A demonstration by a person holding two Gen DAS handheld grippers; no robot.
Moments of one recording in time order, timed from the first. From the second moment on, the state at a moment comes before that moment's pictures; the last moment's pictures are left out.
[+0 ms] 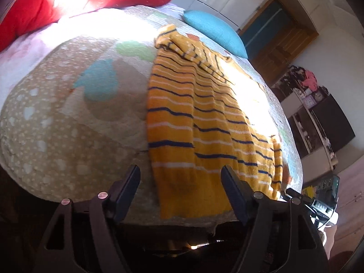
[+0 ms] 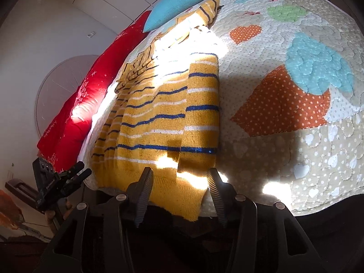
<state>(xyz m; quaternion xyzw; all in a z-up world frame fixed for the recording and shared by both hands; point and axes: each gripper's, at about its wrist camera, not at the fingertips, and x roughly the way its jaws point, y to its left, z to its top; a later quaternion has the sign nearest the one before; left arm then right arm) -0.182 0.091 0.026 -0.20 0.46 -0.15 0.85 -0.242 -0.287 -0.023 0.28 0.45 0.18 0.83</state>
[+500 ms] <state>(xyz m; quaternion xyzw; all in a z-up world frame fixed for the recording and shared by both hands) -0.168 0.083 0.039 -0.22 0.47 -0.17 0.84 -0.224 -0.274 -0.015 0.28 0.44 0.21 0.82</state>
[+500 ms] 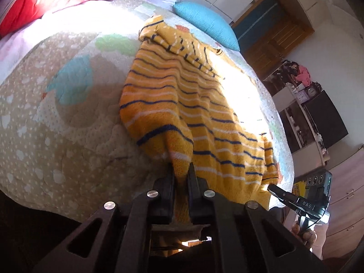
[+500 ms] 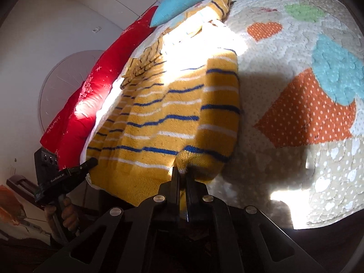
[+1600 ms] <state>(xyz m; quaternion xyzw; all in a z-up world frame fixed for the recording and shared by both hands) 0.140 0.072 0.097 -0.15 0.42 -0.10 0.89 0.087 -0.300 0.077 0.18 0.41 0.14 0.89</state>
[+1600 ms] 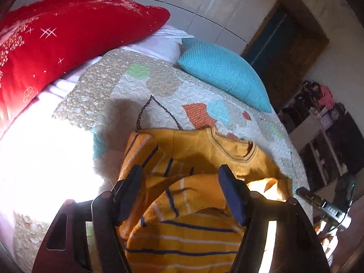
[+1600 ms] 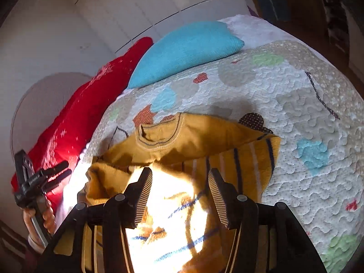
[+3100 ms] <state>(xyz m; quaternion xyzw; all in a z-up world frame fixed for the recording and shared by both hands) 0.011 0.140 0.002 -0.23 0.36 -0.10 0.90 0.195 0.004 0.021 -0.12 0.46 0.15 0.87</state>
